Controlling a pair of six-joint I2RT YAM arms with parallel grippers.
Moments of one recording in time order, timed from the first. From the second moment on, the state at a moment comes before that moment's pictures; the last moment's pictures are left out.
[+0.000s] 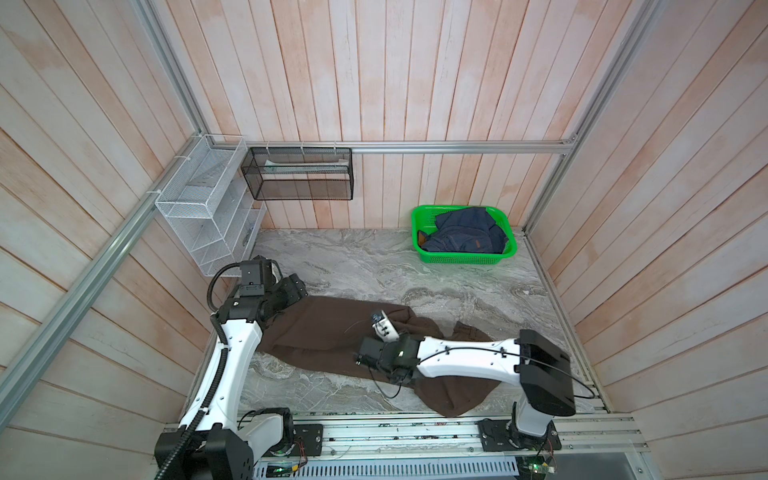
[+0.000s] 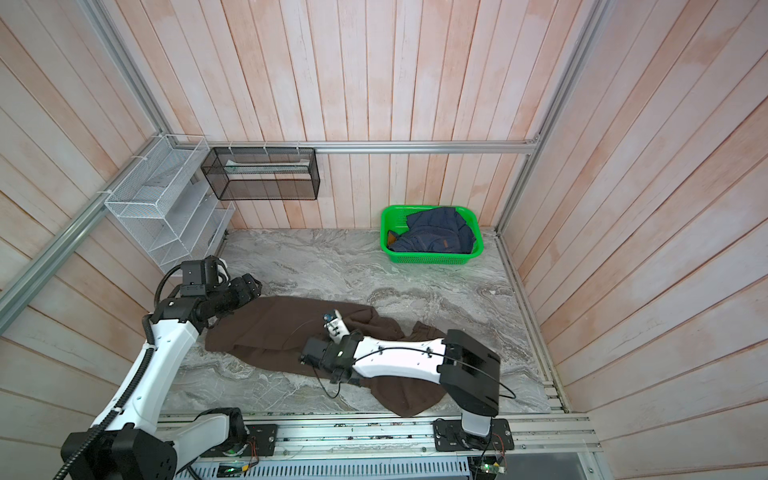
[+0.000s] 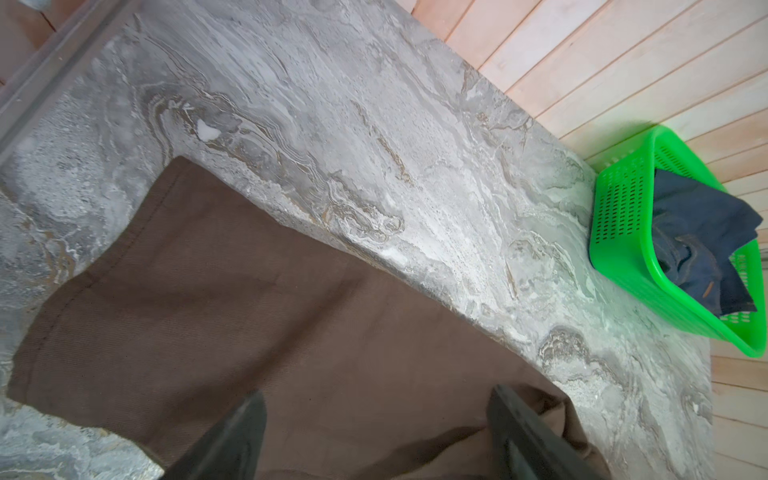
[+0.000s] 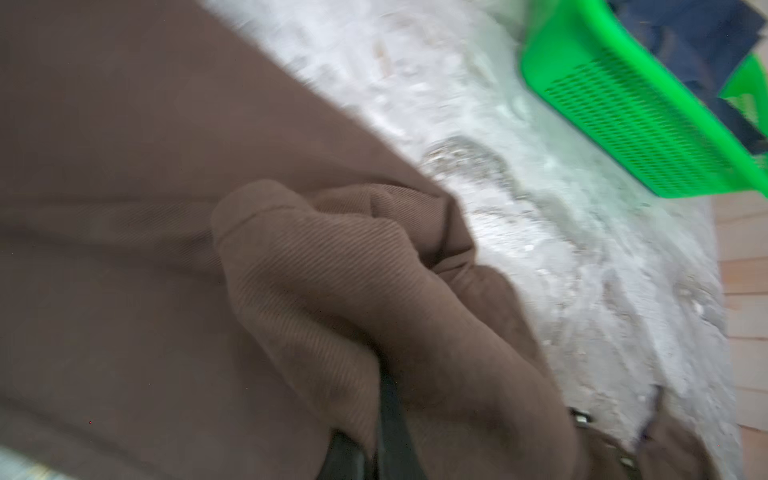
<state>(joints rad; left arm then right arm) 0.06 1.13 1.03 -0.70 0.13 -0.46 1.35 1.82 1.28 -0.76 0.73 0.70</state>
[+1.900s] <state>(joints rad) 0.09 1.09 1.02 -0.71 0.15 -0.46 0.65 1.58 1.00 -0.47 -0.22 0.53</state>
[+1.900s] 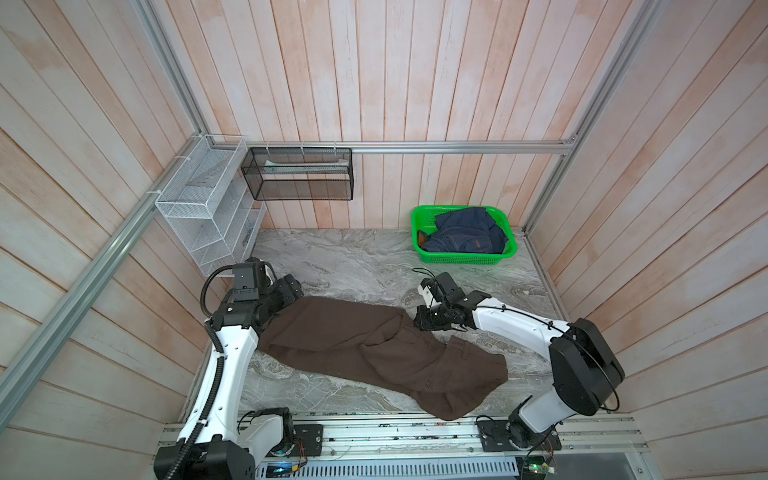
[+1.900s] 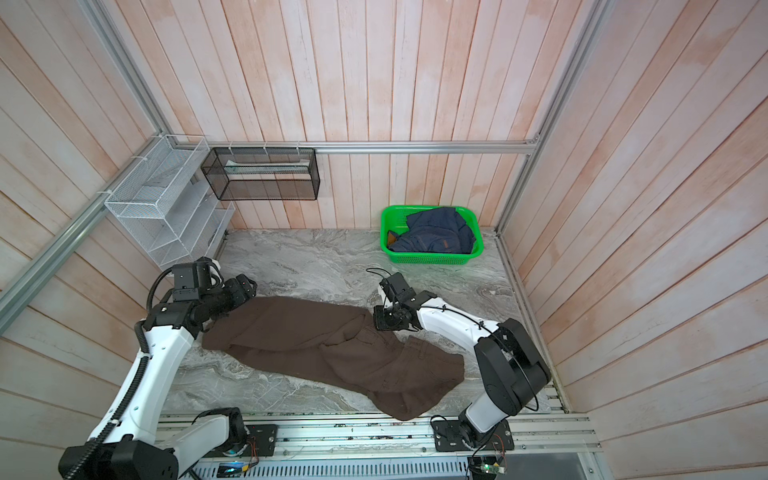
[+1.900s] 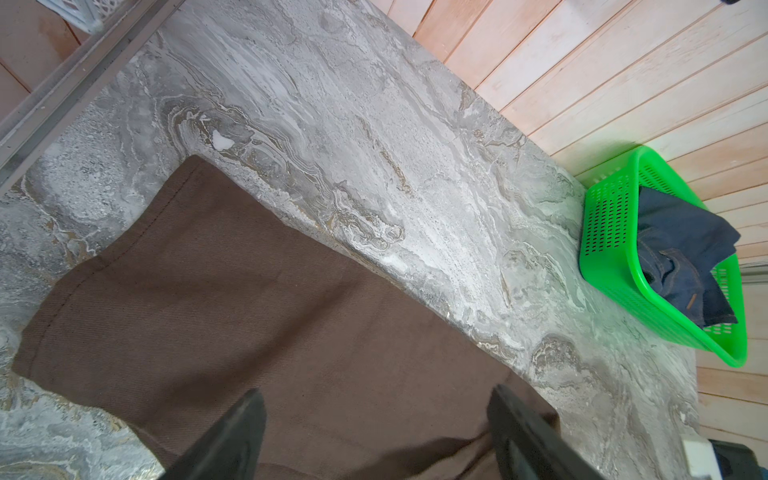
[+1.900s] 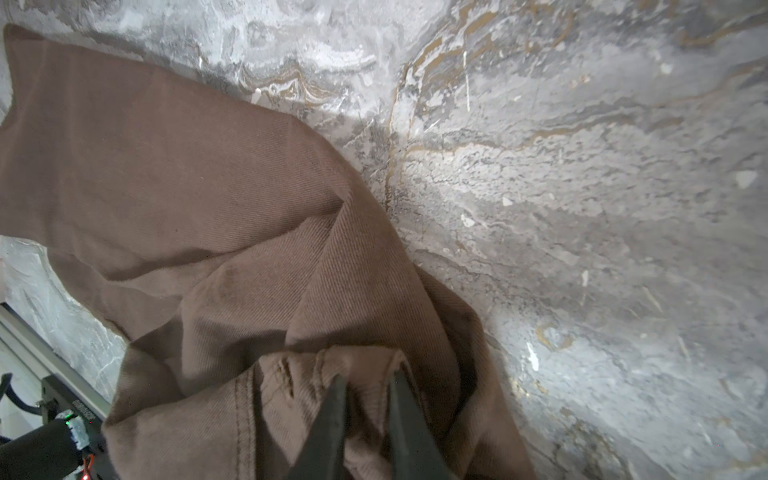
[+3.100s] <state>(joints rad) 0.09 1.18 0.94 -0.70 0.14 -0.47 -0.10 1.04 0.80 -0.56 0.59 0.79</state>
